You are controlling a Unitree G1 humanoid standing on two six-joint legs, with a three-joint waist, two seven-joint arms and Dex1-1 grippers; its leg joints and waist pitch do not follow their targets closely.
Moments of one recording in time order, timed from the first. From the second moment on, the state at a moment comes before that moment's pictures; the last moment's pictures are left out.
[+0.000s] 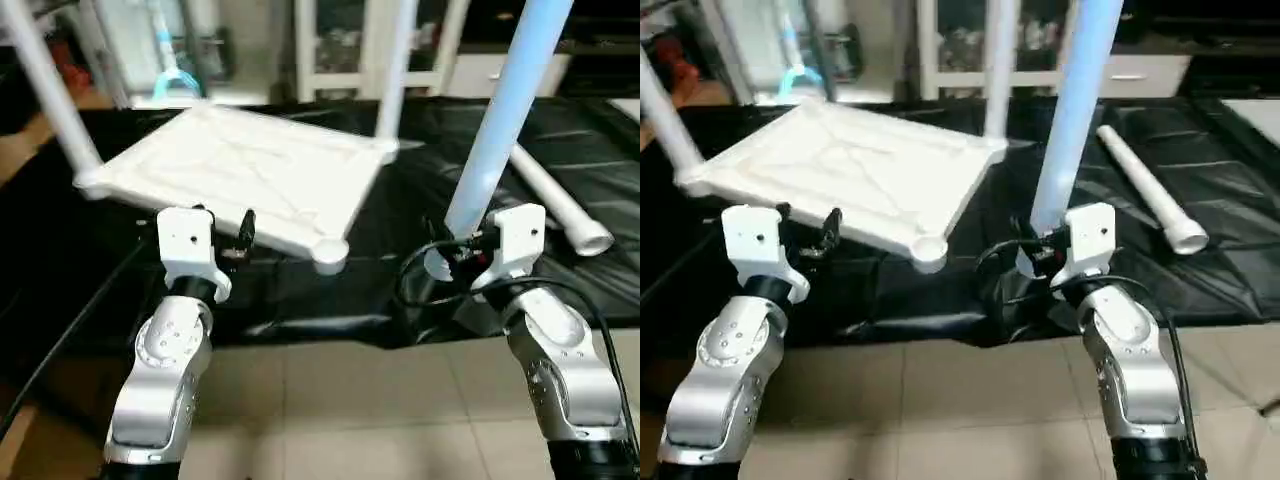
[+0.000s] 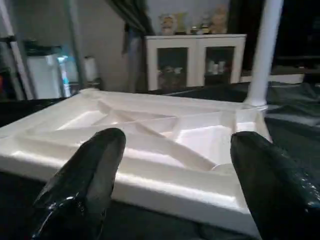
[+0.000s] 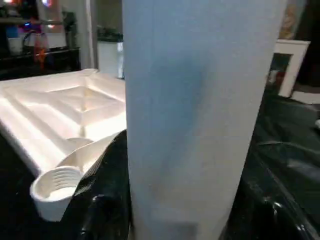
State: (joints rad) left arm -0.13 0.11 -0.01 -0.22 -0.08 0.25 -0.01; right arm -0.20 -0.24 -0.07 -0.08 0.22 0.23 0.34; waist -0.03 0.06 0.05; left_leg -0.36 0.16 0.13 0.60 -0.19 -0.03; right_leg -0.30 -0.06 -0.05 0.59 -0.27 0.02
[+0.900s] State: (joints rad) left arm -0.12 0.10 -0.01 -0.20 -0.06 0.23 -0.03; right arm -0.21 -0.25 -0.04 -0.06 0.24 0.22 0.40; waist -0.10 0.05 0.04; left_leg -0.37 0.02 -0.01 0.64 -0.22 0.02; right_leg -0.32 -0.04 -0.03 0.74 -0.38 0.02
